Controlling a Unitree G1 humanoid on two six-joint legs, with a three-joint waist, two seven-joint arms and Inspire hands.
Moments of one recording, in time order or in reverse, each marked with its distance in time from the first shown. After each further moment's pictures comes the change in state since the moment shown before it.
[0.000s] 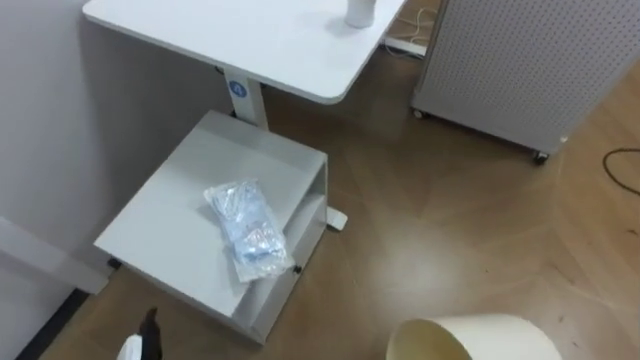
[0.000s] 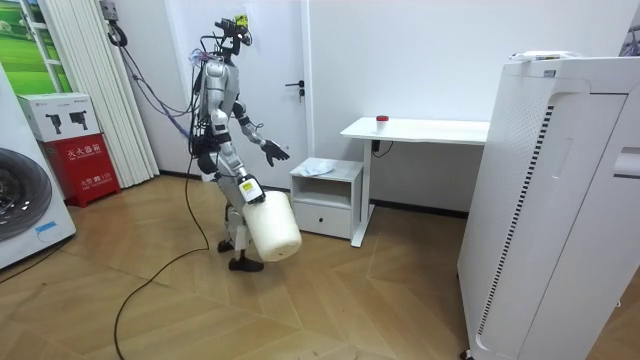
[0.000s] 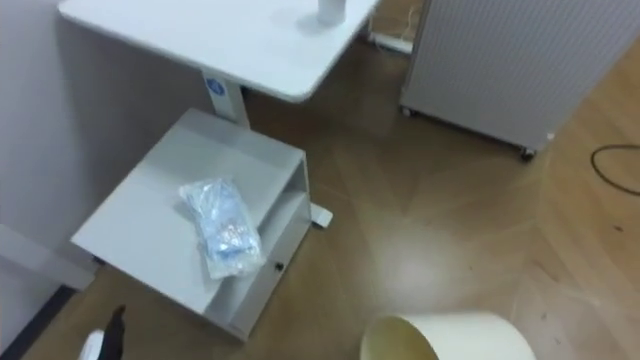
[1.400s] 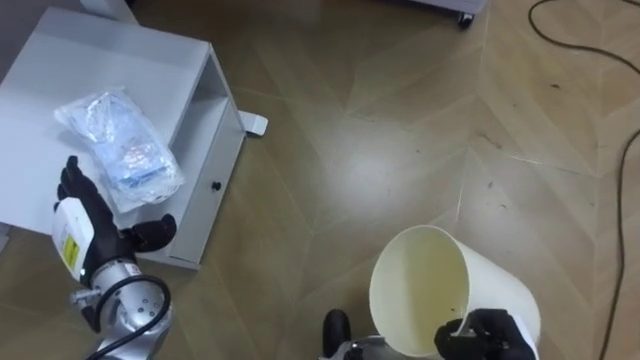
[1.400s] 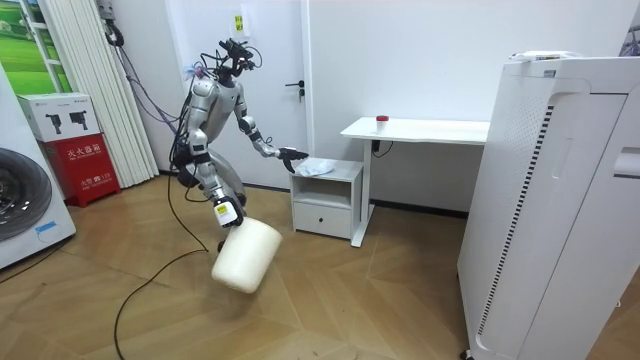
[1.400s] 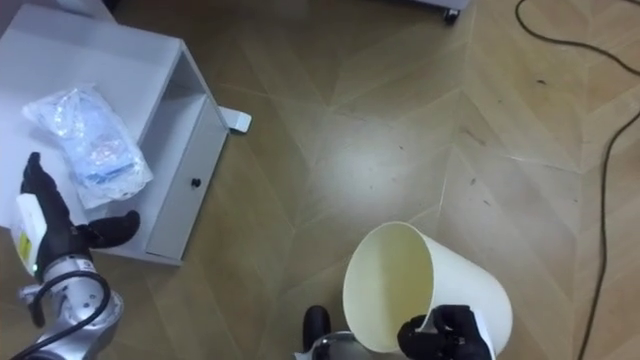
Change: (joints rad) left arm -0.275 0.140 -0.092 -0.024 -0.056 -0.057 0.372; right arm -0.035 -0.022 0.177 -0.148 0.169 0.015 -0.058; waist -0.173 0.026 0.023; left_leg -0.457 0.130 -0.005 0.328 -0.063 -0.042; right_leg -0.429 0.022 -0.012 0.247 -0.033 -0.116
